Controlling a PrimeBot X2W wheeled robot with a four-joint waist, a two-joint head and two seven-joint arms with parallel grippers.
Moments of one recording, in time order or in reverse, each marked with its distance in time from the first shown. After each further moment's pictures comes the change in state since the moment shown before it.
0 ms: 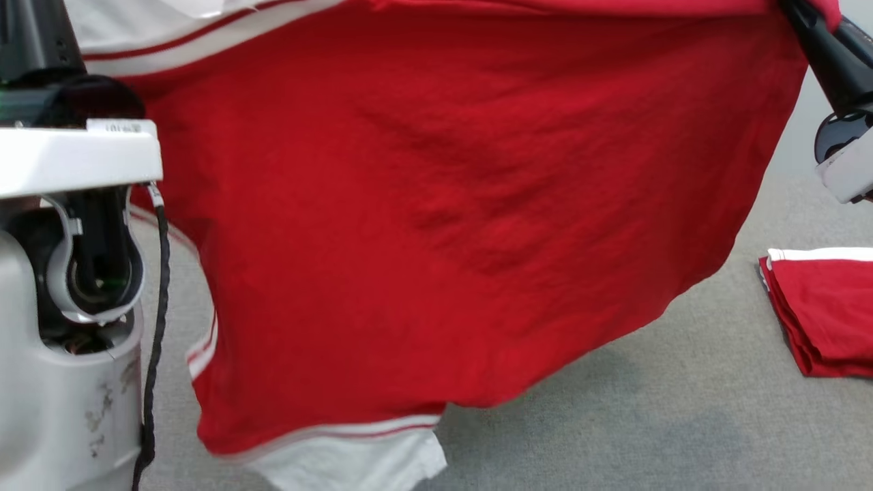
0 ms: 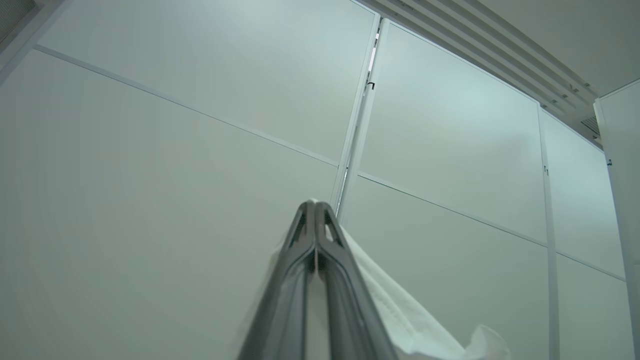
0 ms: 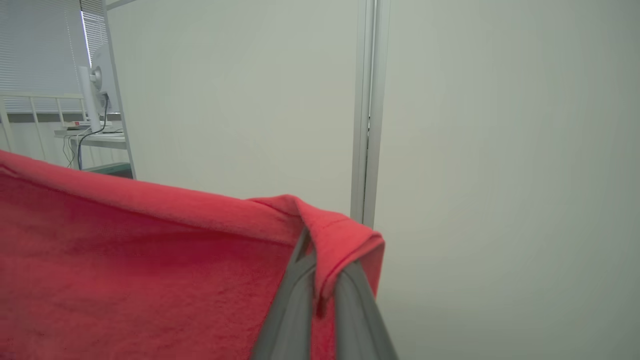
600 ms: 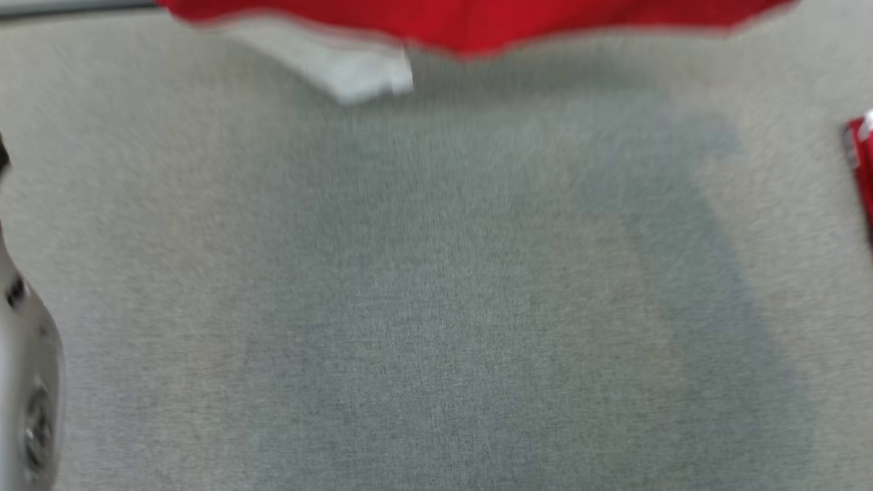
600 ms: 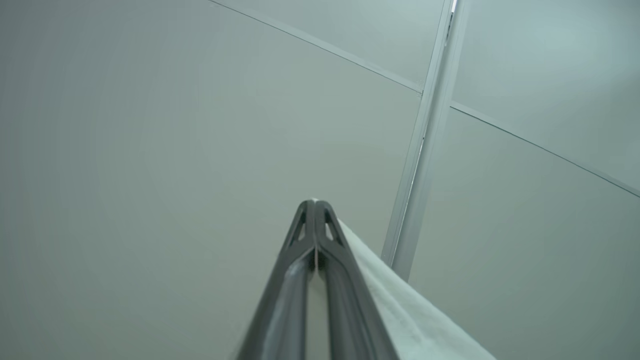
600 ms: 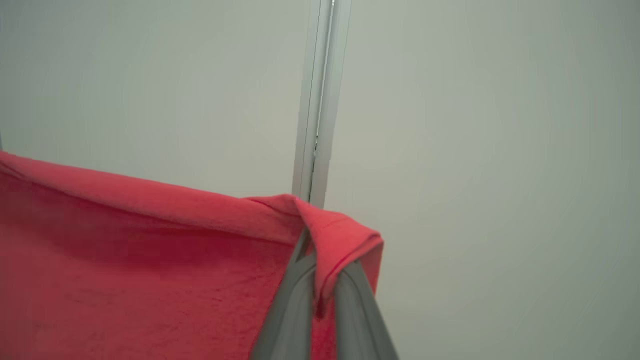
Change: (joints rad) left arm -0.730 0.046 0.013 0.582 0.017 -0.053 -0.065; right arm -0.680 0.081 0.100 0.338 -0.204 0.000 -0.150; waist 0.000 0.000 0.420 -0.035
